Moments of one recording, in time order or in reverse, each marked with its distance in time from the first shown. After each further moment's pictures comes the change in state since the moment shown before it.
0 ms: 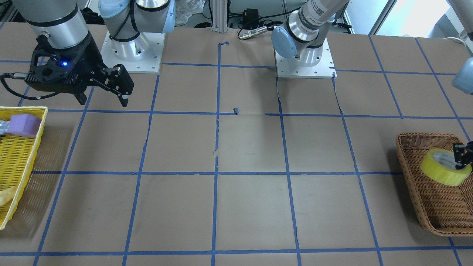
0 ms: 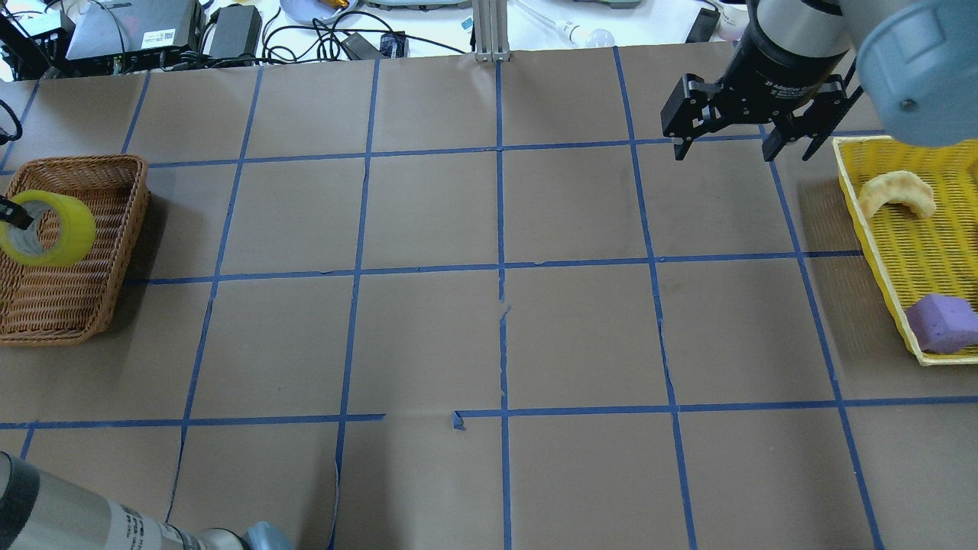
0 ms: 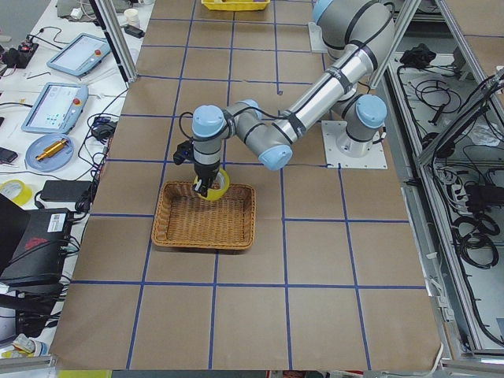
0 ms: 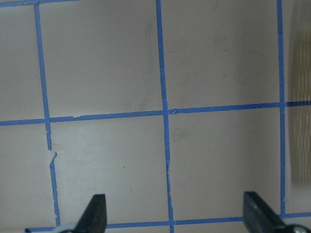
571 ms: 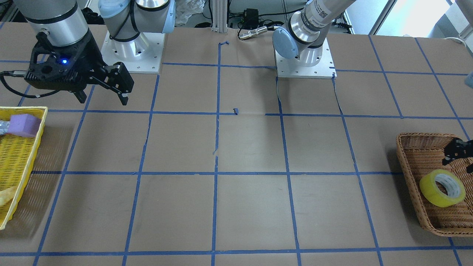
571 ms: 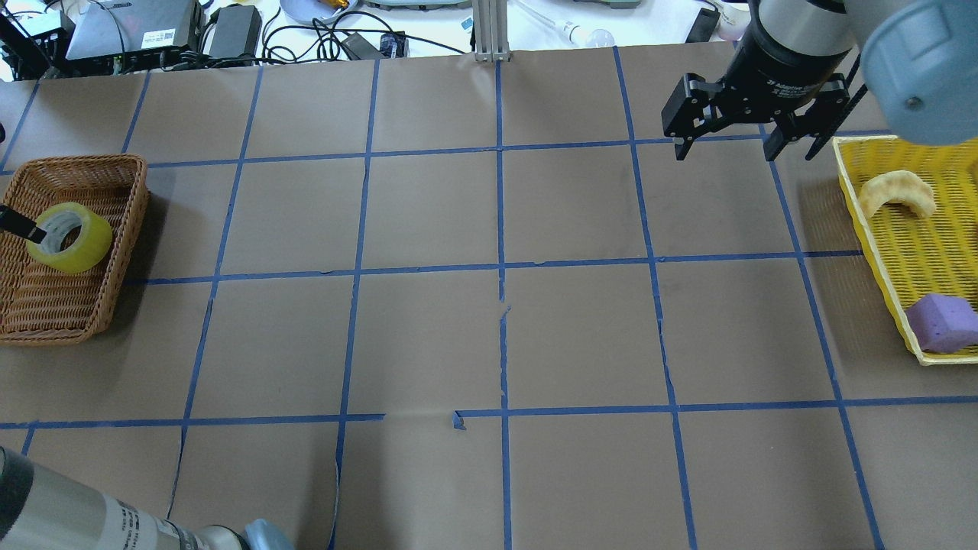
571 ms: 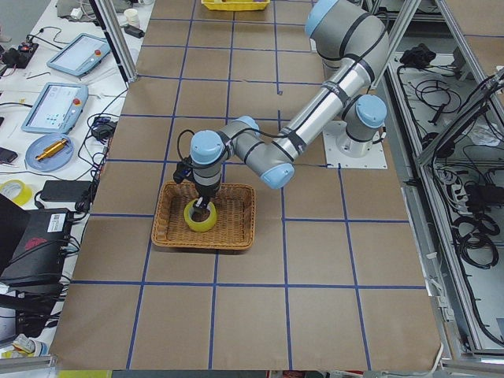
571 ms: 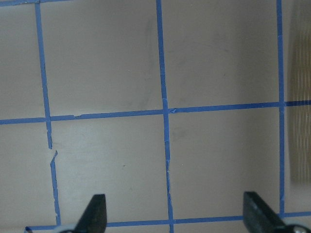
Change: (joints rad) left arm -0.037 0.033 0.043 -0.242 -0.023 -0.053; right arm 0.001 -0.004 -0.005 0.003 0.005 -0.002
